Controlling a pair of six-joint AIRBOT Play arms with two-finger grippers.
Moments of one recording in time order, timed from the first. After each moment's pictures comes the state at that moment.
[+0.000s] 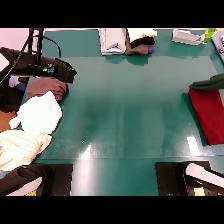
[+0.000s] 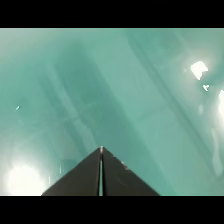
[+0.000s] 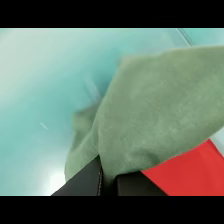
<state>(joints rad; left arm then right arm) -0.38 -1.05 1.41 1.30 -1.14 -1.44 -0.64 -1.20 1.66 -1.41 1.40 1.68</state>
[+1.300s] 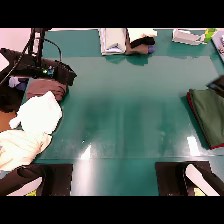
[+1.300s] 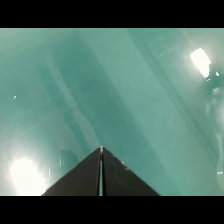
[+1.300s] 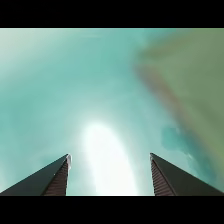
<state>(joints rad) -0.38 -1.05 1.41 1.30 -1.16 -1.43 -0.43 -0.93 1.10 -1.18 1.20 1.59</state>
